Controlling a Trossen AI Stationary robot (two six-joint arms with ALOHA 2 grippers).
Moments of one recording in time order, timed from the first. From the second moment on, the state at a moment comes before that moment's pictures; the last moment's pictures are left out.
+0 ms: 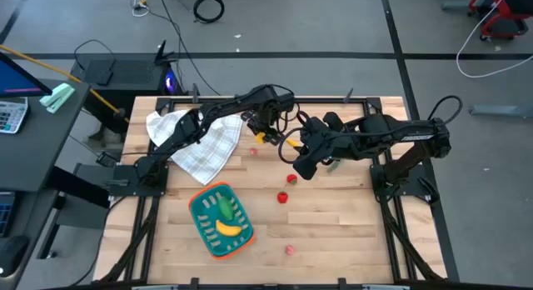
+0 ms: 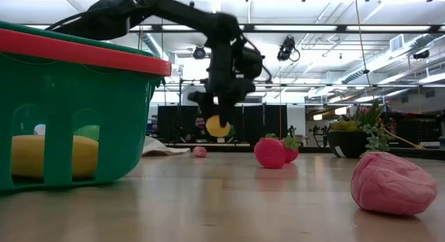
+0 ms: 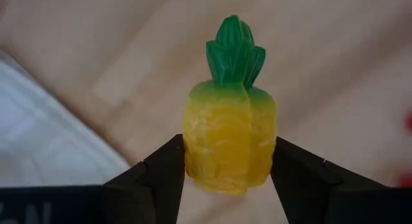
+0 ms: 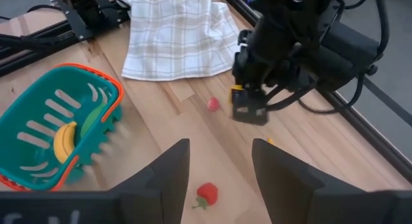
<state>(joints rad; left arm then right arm) 0.38 2.47 2.36 -1.52 0.09 -0.39 0.21 1.60 1.94 -1.29 0.52 0.65</state>
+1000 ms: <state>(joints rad) 0.02 1.86 1.80 -1.57 0.14 -0.46 0.28 1.60 1.94 -1.53 0.46 0.77</state>
